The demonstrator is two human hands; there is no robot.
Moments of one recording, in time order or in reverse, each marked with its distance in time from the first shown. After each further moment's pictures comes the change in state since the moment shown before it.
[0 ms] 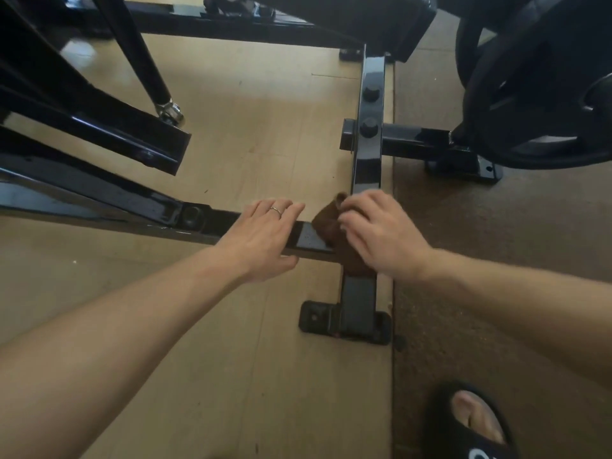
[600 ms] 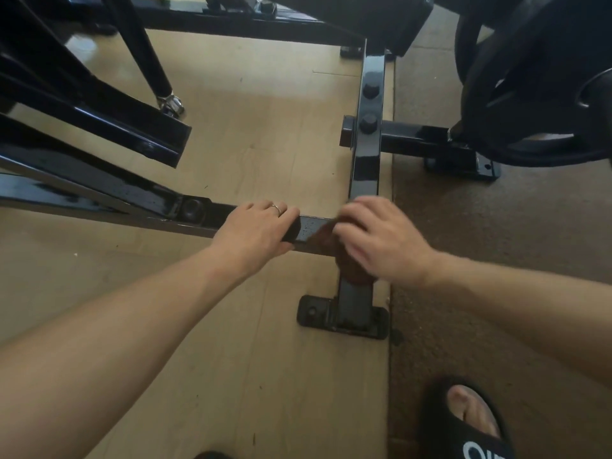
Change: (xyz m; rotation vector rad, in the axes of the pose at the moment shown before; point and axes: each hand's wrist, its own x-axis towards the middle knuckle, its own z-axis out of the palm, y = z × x) left_hand -0.003 0.000 0.008 0.185 0.122 0.021; right_hand -0.017 -0.001 0.002 -0.033 -0.005 -0.143
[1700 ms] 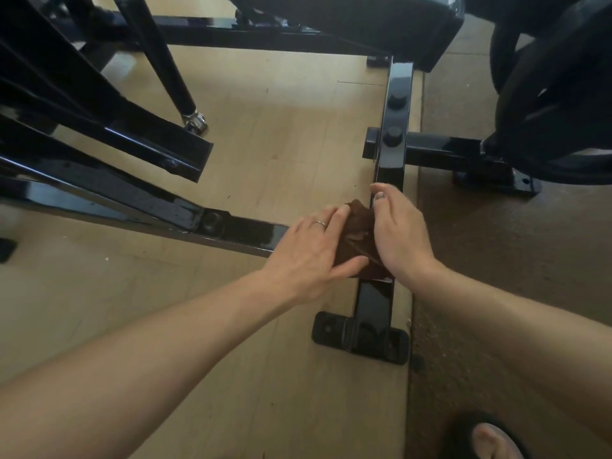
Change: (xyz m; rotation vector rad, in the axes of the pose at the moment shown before) left_hand 0.014 0.048 -0.008 -0.457 0.096 -0.095; right_hand 0.049 -0.013 -0.010 0.852 0.219 0.889
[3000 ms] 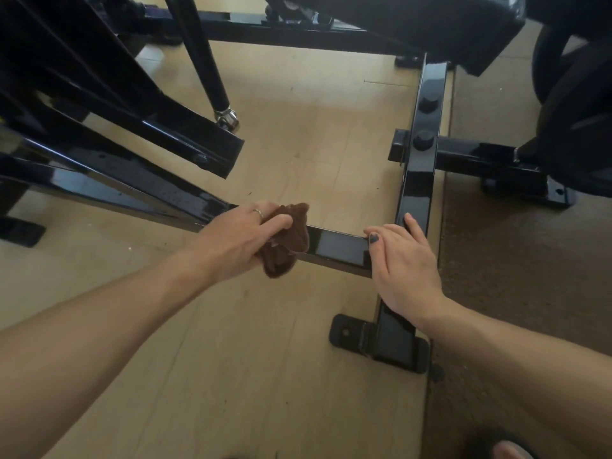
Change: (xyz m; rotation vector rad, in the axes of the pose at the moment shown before) left_hand -0.045 -0.118 -0.061 0.373 -0.135 0.100; right_hand -0.019 0.028 0.035 -0.438 -0.004 -0.381
